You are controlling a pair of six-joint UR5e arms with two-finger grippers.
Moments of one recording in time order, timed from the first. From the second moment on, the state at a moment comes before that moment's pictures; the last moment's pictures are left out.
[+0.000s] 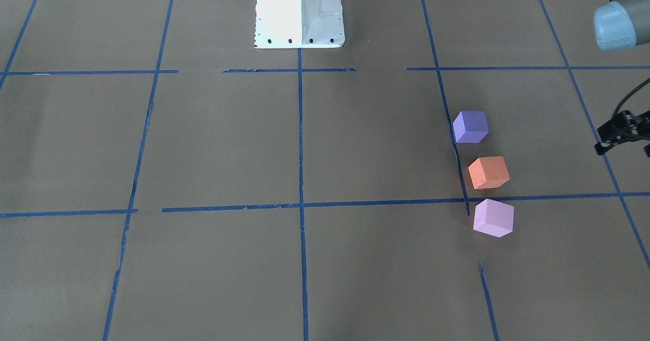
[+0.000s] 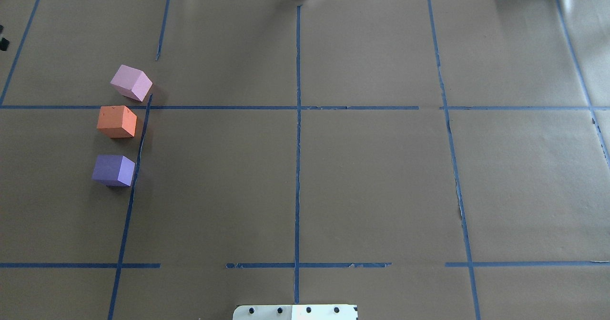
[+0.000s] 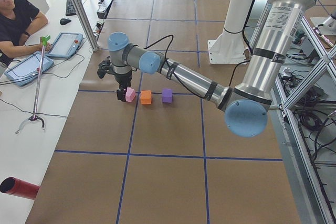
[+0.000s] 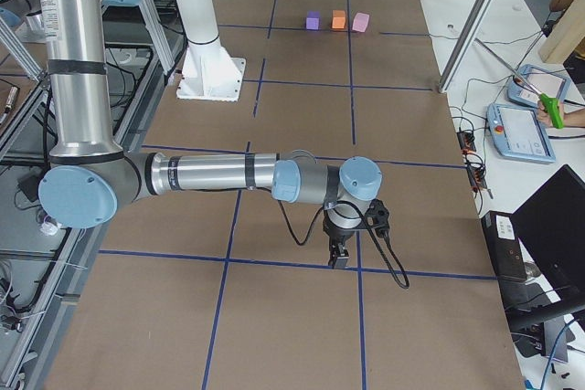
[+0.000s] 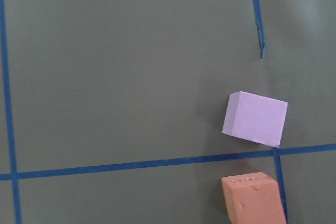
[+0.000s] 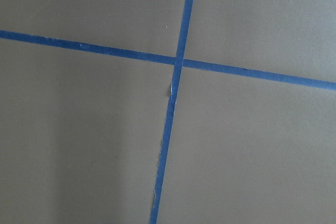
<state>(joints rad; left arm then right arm) -1.39 -1.84 -1.73 -1.46 -2.28 -0.24 1.53 -1.53 1.61 -1.72 2.29 -0.16</state>
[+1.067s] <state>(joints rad) -1.71 -1.46 -1.53 -1.72 -2.38 -0.04 1.53 -1.53 1.61 -1.72 2.29 -0.16</state>
